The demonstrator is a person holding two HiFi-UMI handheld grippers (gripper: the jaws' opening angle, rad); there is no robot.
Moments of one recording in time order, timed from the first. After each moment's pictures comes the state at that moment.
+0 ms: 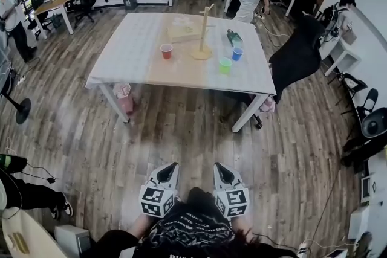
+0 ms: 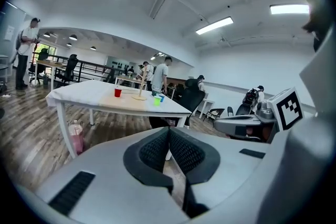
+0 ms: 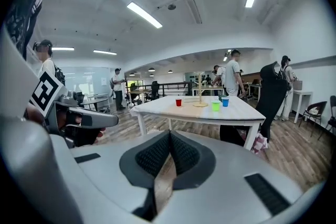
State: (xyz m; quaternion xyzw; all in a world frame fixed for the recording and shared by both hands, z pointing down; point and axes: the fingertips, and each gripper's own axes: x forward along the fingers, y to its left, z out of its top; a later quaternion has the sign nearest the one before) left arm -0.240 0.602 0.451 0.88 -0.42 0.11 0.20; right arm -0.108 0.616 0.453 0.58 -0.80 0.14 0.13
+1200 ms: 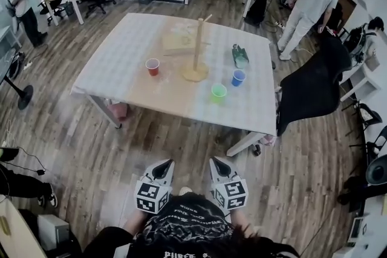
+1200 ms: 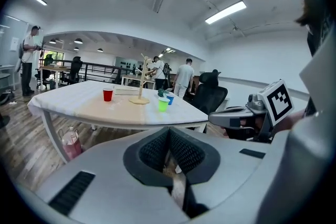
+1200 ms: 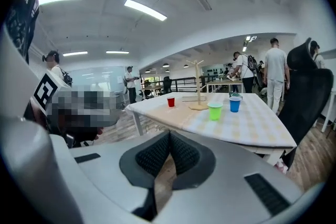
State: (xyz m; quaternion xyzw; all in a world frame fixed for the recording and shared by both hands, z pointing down) left arm -0.069 0.359 0.493 0.85 -0.47 0.13 0.19; right arm 0.062 0.341 0.500 0.47 -0.86 0.15 0.14
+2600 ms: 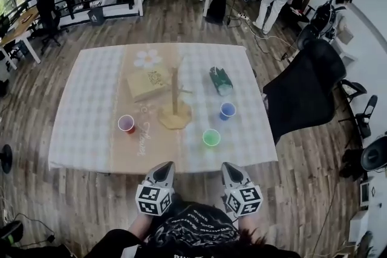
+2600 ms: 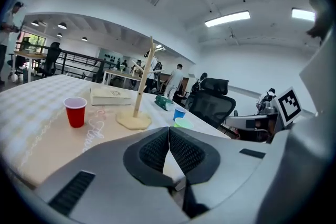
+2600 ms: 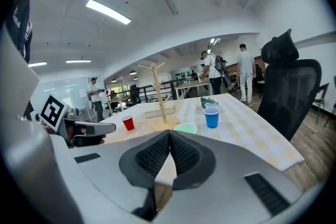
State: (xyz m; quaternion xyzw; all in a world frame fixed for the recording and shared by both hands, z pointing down) left arm -0.070 0.047 0.503 0.89 -0.38 0.11 0.21; right arm 0.100 0.095 0.493 0.62 -0.75 0.20 0.08
